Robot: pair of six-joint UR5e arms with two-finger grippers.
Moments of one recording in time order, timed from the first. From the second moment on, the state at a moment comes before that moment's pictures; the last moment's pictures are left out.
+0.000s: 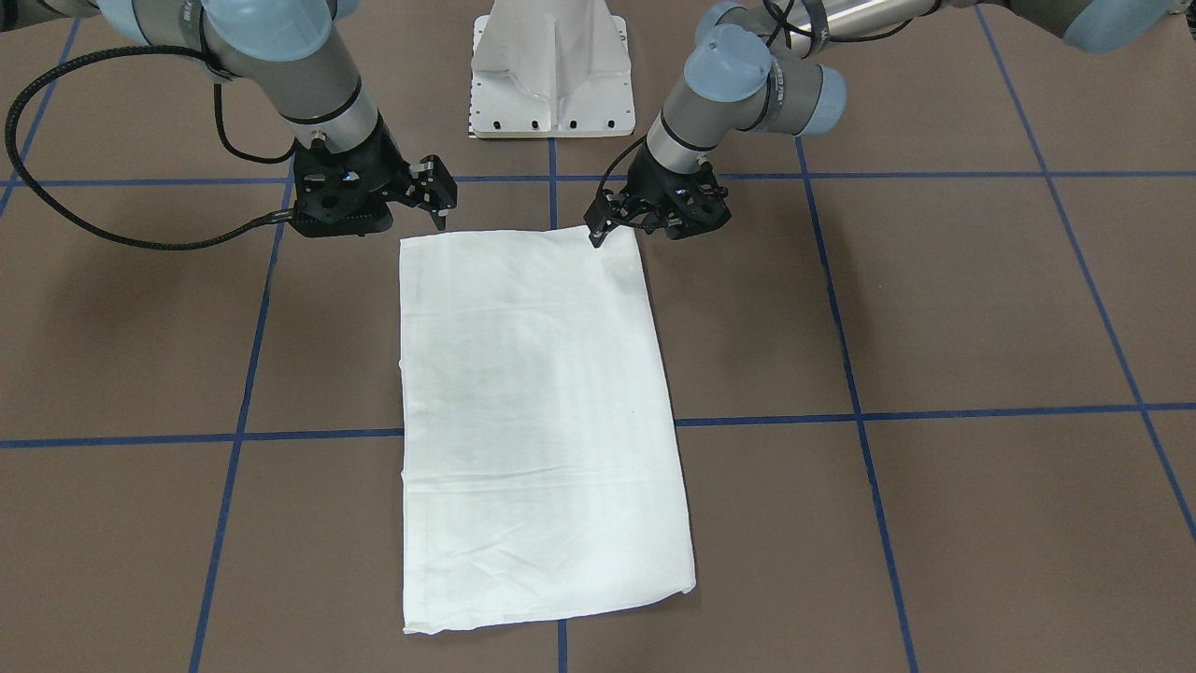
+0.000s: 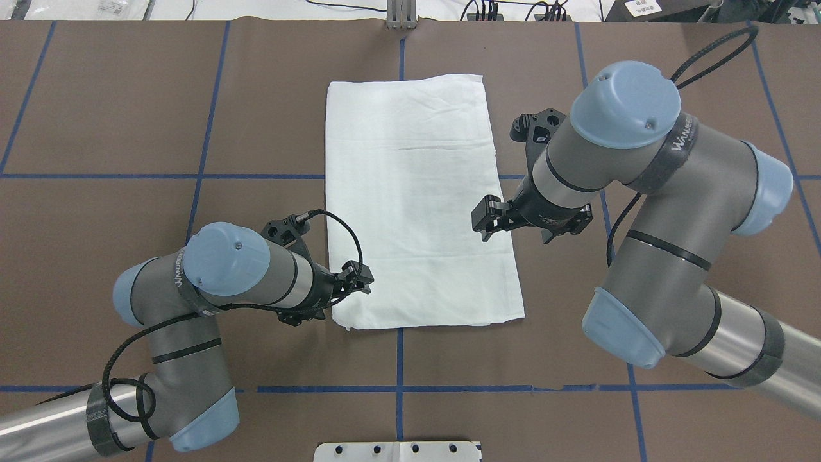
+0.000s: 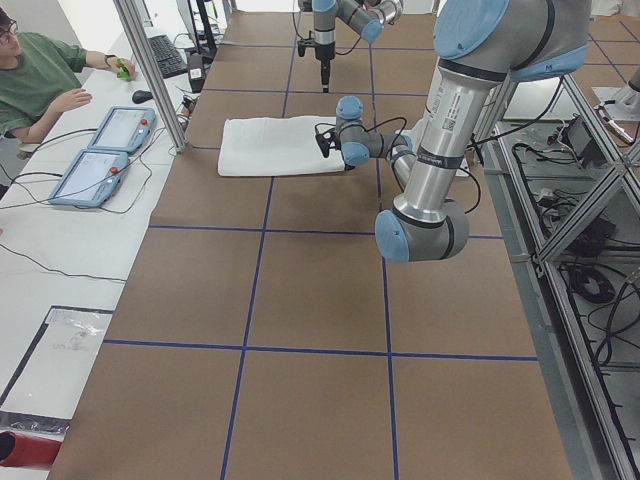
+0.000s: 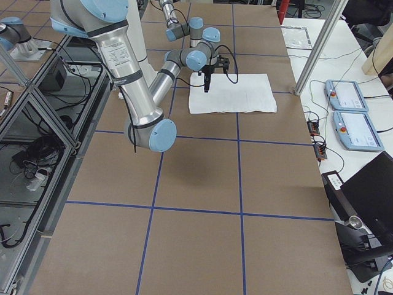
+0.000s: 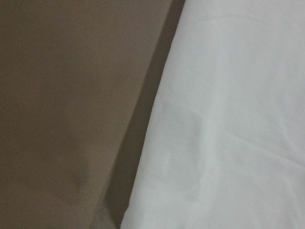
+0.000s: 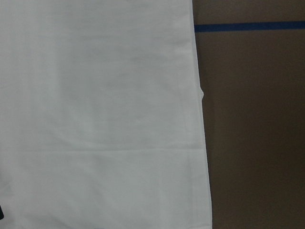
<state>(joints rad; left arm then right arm) -0.41 -2.04 -1.72 -2.04 -1.87 -1.81 0.66 -1.07 1.97 -1.72 2.09 1.11</state>
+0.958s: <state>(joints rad) -0.36 -2.04 -1.73 -2.03 -1.87 -1.82 0.65 -1.06 1.97 -1.72 2.08 1.15</state>
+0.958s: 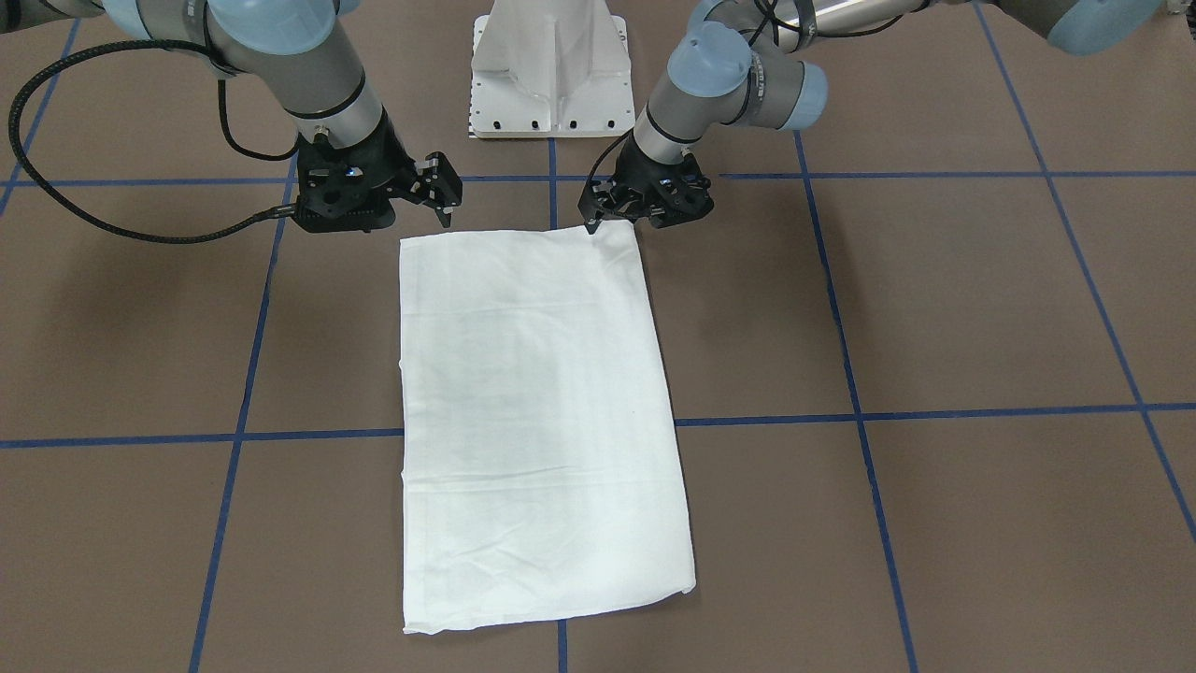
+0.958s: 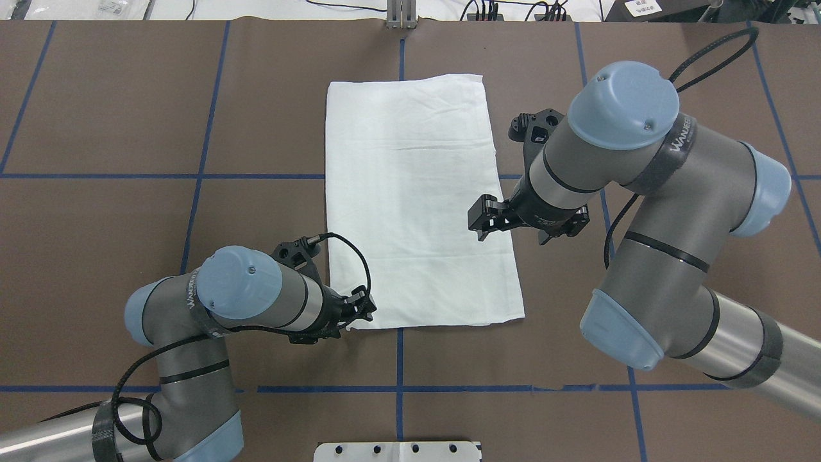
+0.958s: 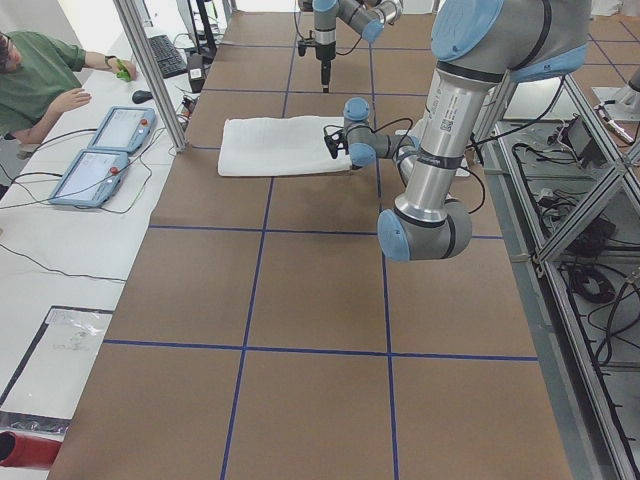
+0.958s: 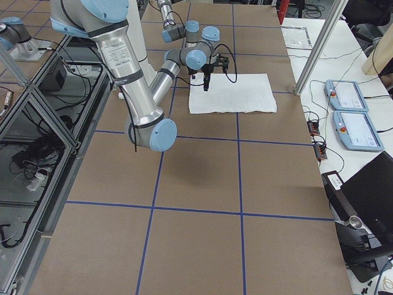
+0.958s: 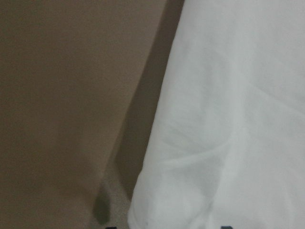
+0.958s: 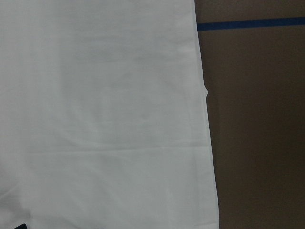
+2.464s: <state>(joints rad) -0.37 -2.03 -1.72 -2.03 -1.86 -1.80 0.64 -1.07 1.97 -1.72 2.07 1.16</state>
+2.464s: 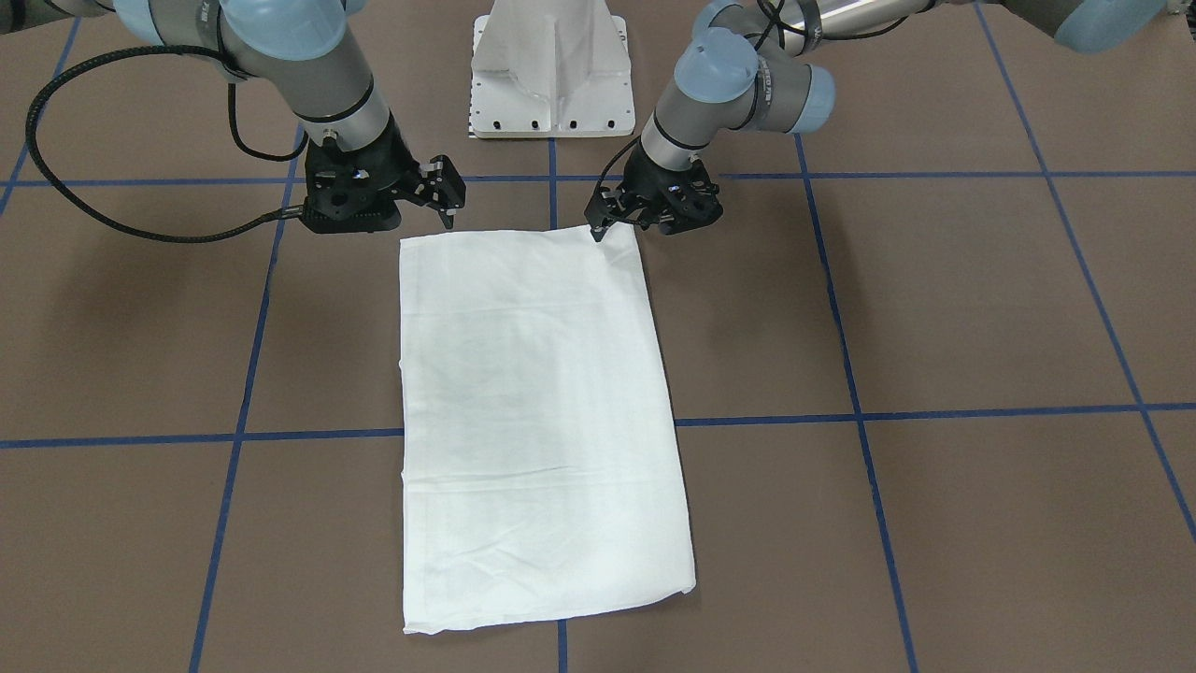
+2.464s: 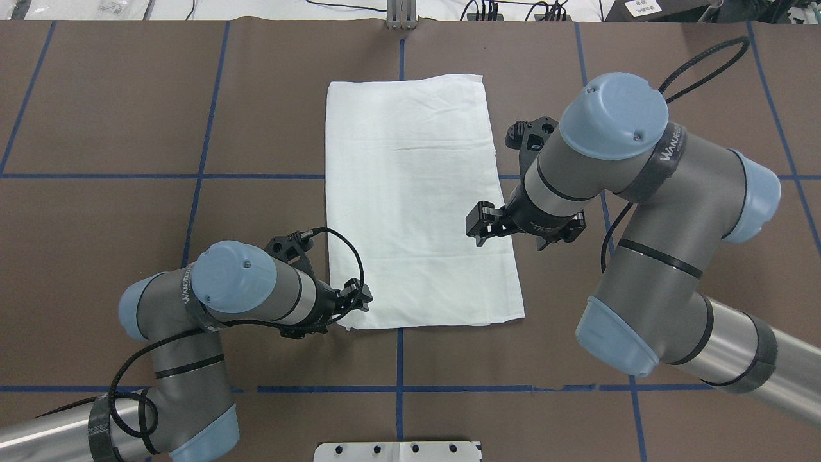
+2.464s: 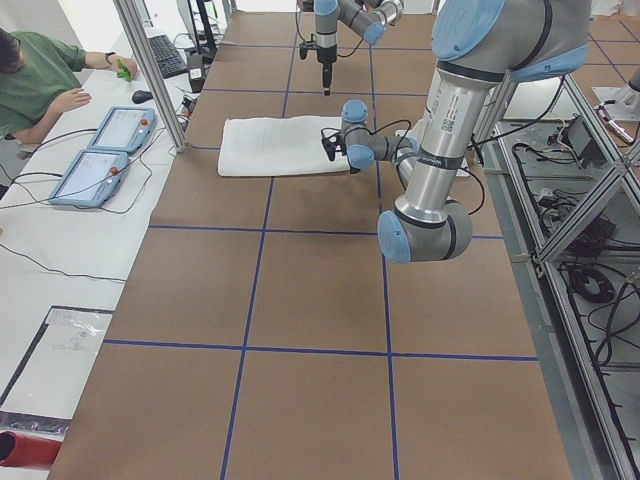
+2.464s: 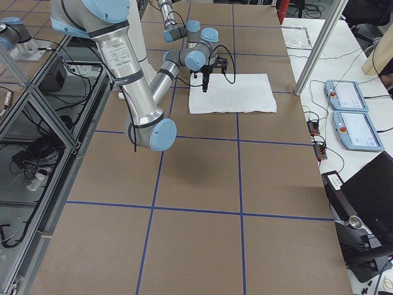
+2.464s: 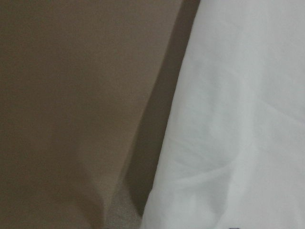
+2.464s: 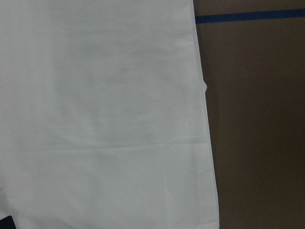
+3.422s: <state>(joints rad) -0.37 -2.04 -1.72 -2.03 -1.85 -1.80 0.64 -1.07 1.96 -1.72 2.07 1.16</state>
